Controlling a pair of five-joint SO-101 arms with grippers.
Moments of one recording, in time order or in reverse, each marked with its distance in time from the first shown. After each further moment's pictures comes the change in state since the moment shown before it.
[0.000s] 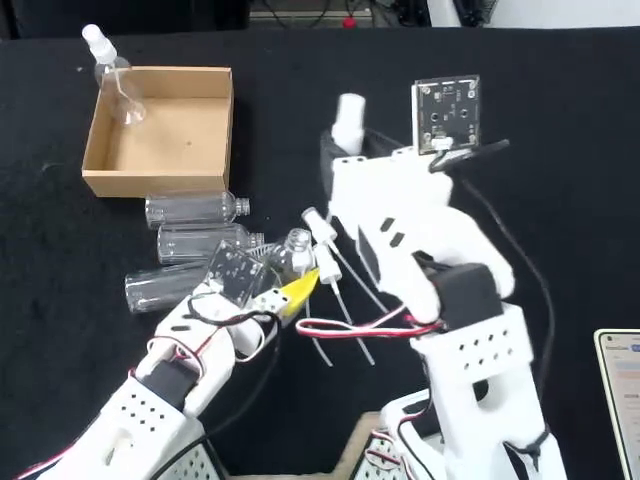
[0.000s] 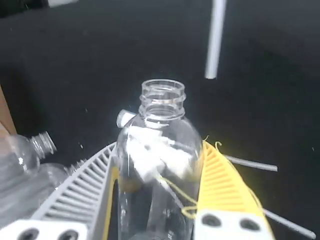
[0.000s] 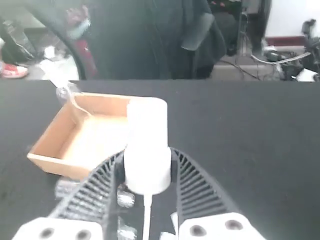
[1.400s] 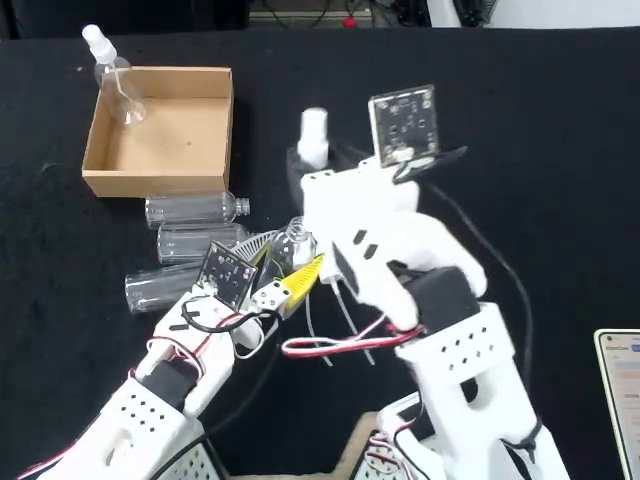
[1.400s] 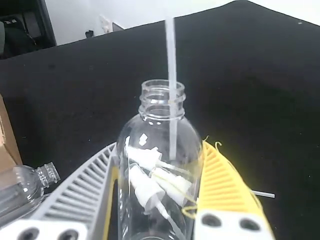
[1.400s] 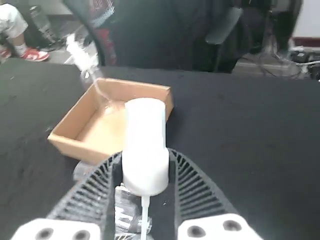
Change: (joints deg) left arm 0.0 -0.1 0.7 -6.1 0.0; right arm -6.5 0.0 5.1 -1.2 0.0
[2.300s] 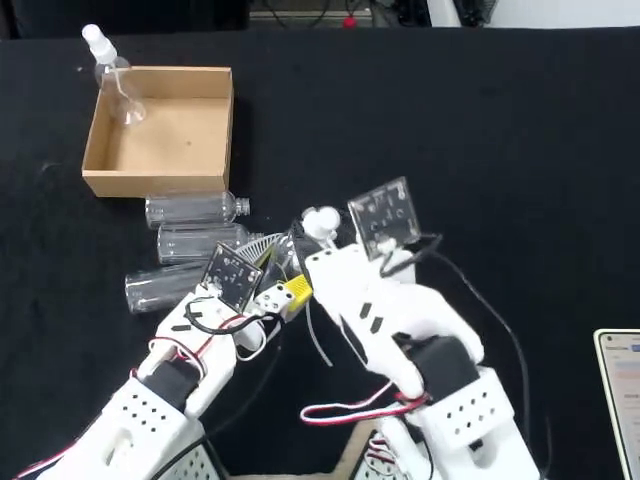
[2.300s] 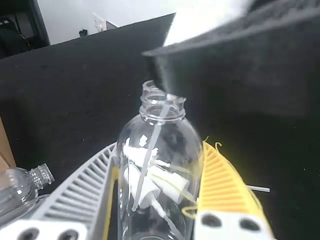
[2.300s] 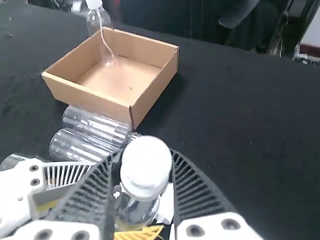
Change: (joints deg) left arm 0.4 0.0 0.2 -0.2 -0.4; right arm -1.7 -25.9 29.6 -2.8 8.7
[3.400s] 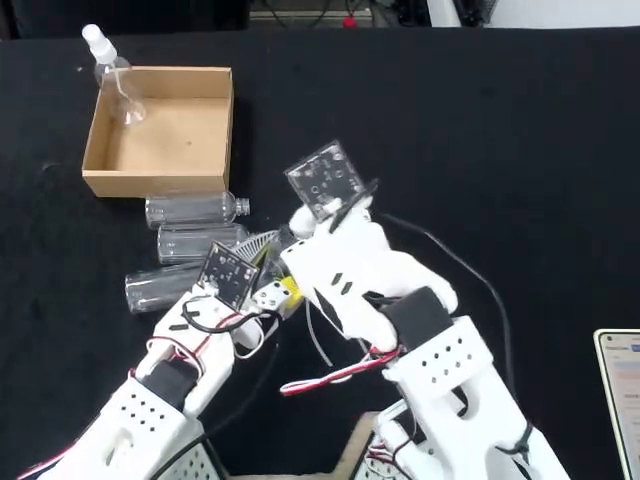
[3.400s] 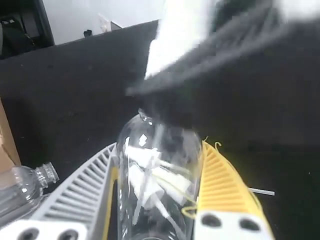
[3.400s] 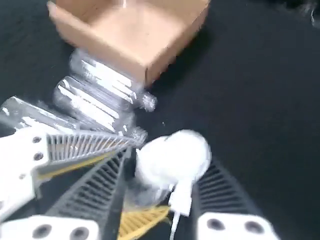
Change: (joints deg) left arm -0.5 0.1 0.1 0.0 0.0; right arm -3.3 21.9 -17.8 9.9 5.3
